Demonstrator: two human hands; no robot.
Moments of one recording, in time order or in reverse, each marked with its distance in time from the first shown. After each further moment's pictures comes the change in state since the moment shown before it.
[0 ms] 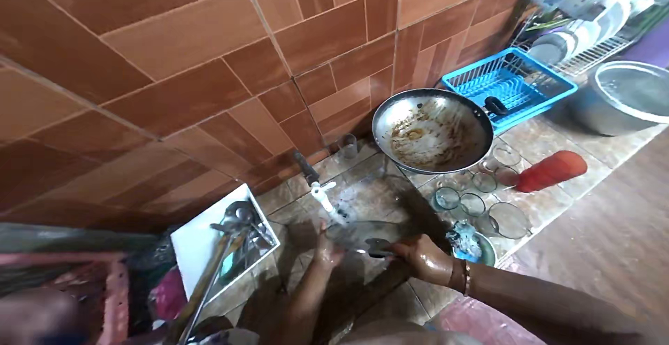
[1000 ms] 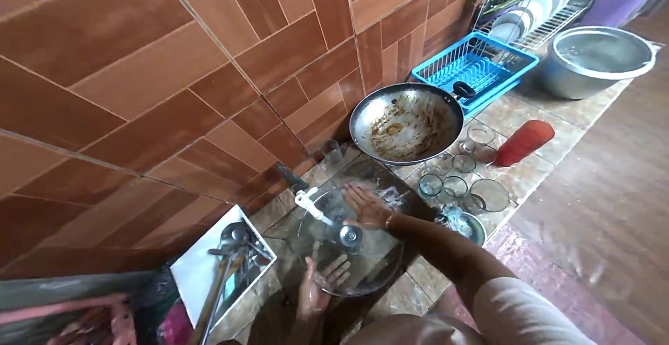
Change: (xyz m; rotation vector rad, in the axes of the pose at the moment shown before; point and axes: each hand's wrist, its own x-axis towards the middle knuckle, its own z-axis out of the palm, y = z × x) left_hand -0.086 -0.003 -0.035 0.214 -0.075 0.034; right_hand 0.103 0.093 0.092 -0.206 -0.187 0.220
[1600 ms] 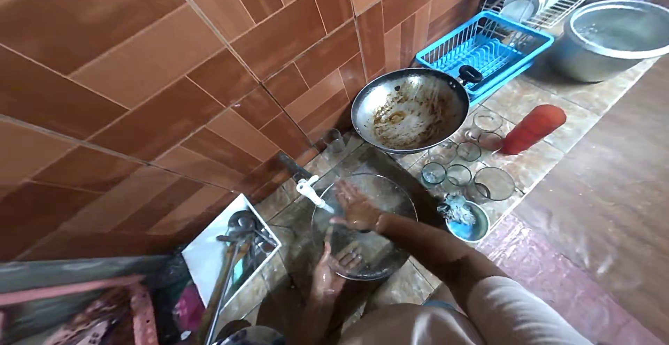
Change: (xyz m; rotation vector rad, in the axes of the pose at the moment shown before) left_hand -0.001 -0.015 0.027 -0.123 0.086 -0.054; right_hand 0.005 -0.050 0.010 0.189 0.038 0.043
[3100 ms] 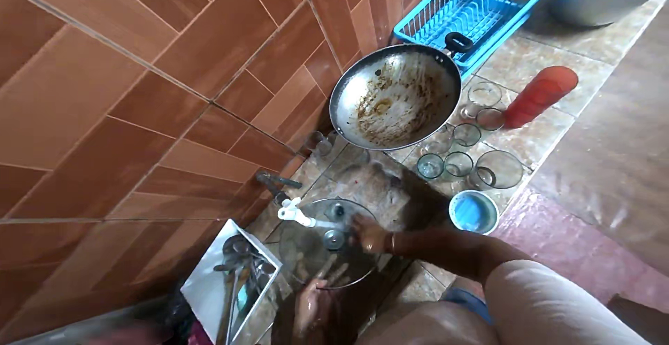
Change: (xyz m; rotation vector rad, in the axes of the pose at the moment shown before) left_hand -0.024 0.034 -0.001 0.327 0.226 0.112; right_hand -0.049 0.026 0.054 0.333 -0.238 0.181
